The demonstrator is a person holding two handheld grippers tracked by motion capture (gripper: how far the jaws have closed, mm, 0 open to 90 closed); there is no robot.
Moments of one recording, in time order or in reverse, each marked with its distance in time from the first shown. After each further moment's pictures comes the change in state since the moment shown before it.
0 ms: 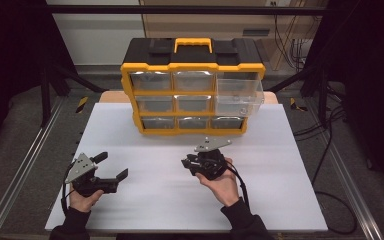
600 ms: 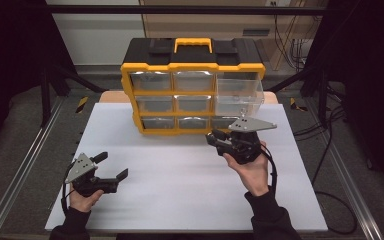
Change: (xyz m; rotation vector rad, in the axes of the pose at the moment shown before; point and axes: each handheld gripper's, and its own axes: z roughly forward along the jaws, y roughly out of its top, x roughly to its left) left arm 0.000 0.000 0.000 0.001 0.001 0.001; right arm -0.023 0.045 -0.093 -0.174 -0.107 -0.008
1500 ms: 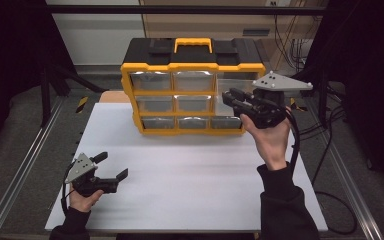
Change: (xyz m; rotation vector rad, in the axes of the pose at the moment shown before) left arm 0.000 0.000 0.000 -0.001 0.001 0.000; right arm -0.024 0.084 -0.040 -0.130 -0.132 0.005
